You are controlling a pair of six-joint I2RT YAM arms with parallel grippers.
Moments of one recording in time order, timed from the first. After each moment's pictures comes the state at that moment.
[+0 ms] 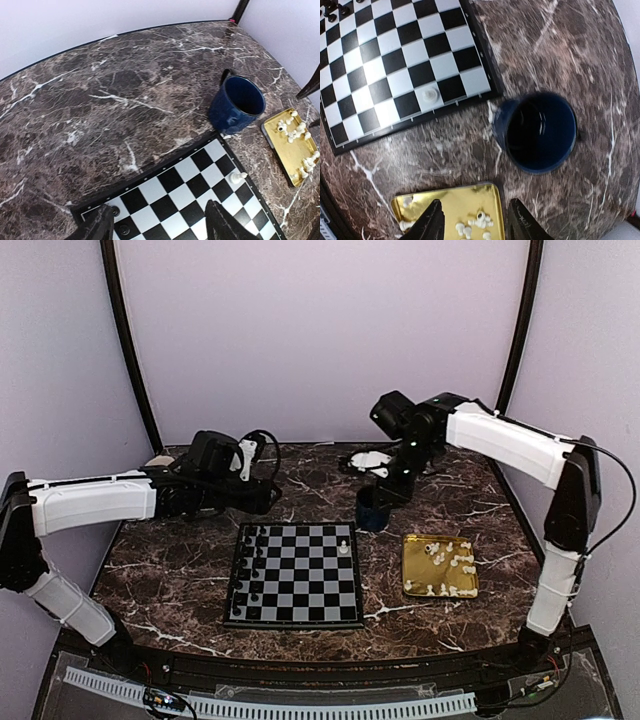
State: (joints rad) left arm -0.71 1.46 1.01 -0.17 -0.10 -0.25; right arm 0.72 1.90 1.78 -1.12 -0.09 -0.60
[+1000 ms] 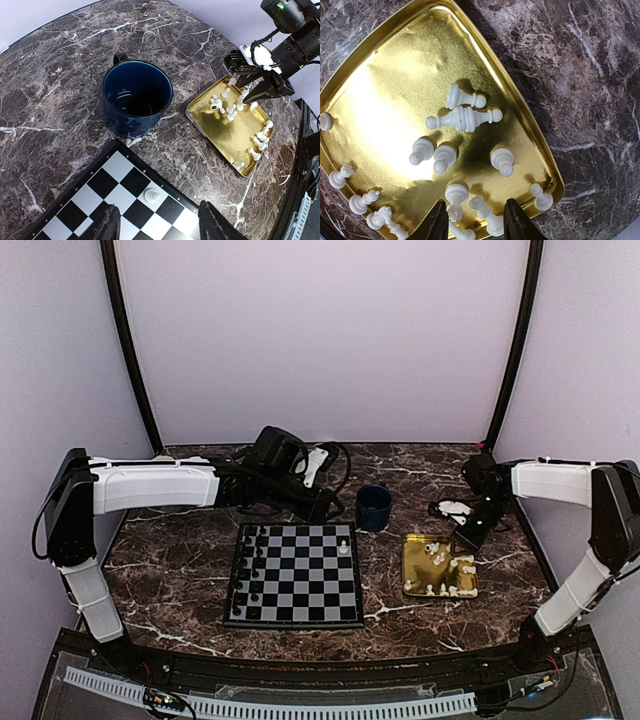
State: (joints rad) left arm -0.86 1.80 1.36 -0.23 0.17 -0.19; right arm 0.26 1.55 0.97 -0.81 -0.14 -0.59
